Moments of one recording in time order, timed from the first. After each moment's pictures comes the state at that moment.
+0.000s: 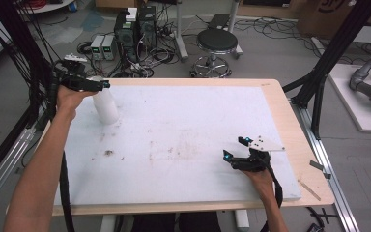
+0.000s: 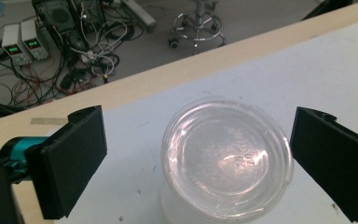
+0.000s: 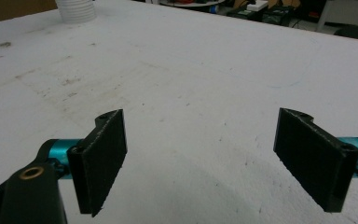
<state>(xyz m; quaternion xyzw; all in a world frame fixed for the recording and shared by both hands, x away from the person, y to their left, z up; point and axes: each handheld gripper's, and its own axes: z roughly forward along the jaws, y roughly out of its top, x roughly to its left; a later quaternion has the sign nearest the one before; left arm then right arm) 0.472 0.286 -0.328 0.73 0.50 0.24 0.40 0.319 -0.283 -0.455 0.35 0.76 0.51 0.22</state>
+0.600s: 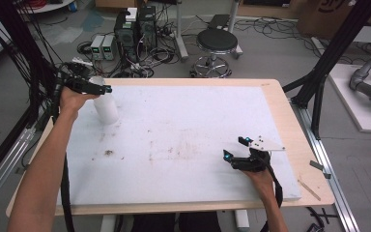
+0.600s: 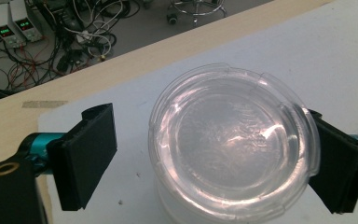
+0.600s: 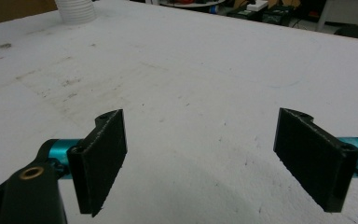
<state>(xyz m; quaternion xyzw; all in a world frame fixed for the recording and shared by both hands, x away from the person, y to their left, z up) 0.478 0.281 -0.339 0.76 0.50 0.22 0.36 0.319 -0.284 -0.455 0.35 0.76 0.51 0.22</state>
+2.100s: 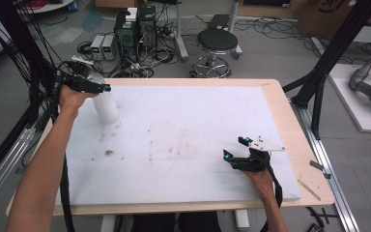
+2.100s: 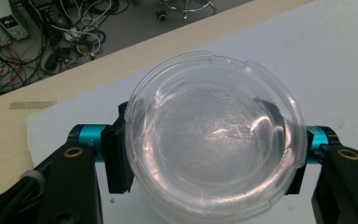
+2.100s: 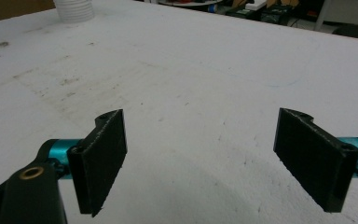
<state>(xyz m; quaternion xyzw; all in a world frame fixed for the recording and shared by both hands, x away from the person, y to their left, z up) 0.476 0.280 -0.326 0.76 0.49 0.20 0.37 0.319 -0.283 -0.455 0.35 0.76 0.50 0.23</state>
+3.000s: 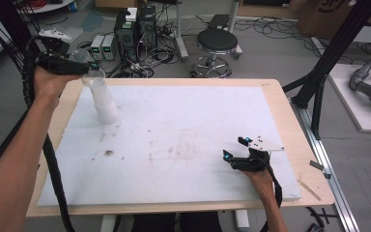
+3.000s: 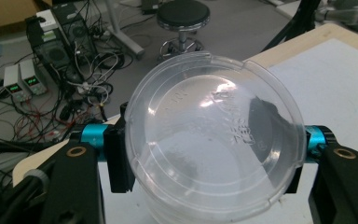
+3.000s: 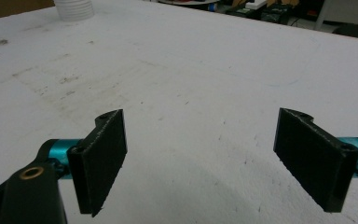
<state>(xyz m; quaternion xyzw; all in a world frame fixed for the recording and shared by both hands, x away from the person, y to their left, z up) 0.429 0.285 -0.237 0.74 0.44 0.26 0.43 0.319 -0.282 -0.455 0.35 0.76 0.50 0.22</state>
